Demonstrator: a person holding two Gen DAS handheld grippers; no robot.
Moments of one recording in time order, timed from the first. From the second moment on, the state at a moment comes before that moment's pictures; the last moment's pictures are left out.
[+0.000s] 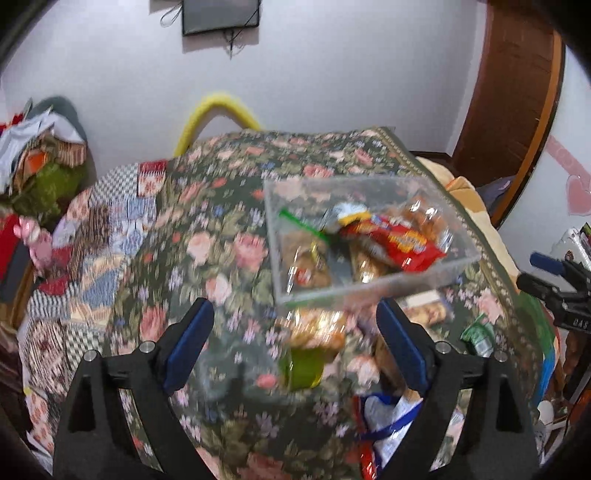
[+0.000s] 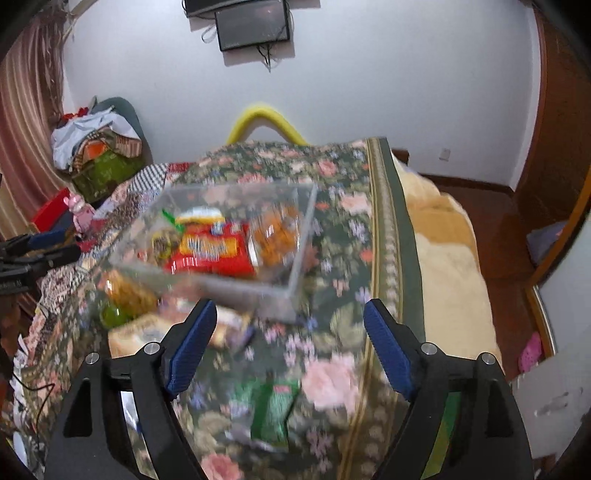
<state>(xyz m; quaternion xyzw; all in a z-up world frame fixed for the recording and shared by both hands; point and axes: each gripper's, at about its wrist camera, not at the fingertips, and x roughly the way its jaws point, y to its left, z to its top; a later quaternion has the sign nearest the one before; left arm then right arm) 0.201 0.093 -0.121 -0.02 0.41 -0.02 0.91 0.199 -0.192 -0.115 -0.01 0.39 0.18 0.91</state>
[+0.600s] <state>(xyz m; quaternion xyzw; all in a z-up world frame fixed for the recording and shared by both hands) 0.201 0.098 -0.215 -0.06 0.49 -0.02 0.87 0.171 -0.187 -0.192 0.00 0.48 0.17 0.86</state>
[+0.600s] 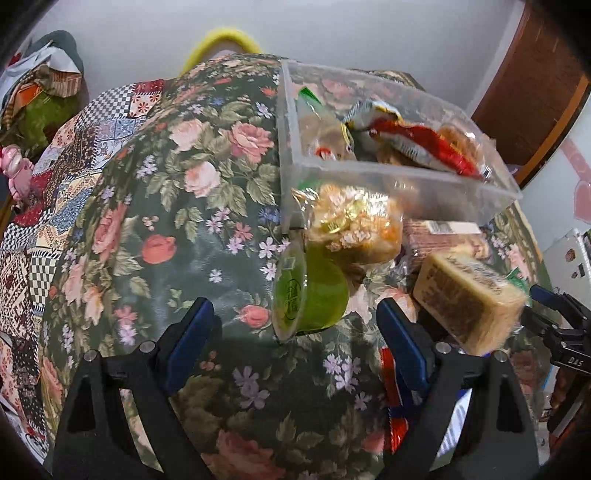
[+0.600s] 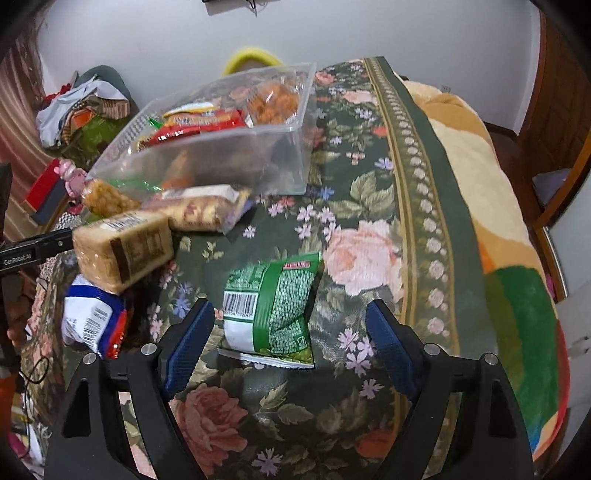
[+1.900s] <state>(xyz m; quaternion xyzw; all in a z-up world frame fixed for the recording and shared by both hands) 0.164 0.096 -0.156 -0.04 0.42 -0.02 0.91 0.180 -0.184 -0.144 0.02 0.41 0.18 0.89</state>
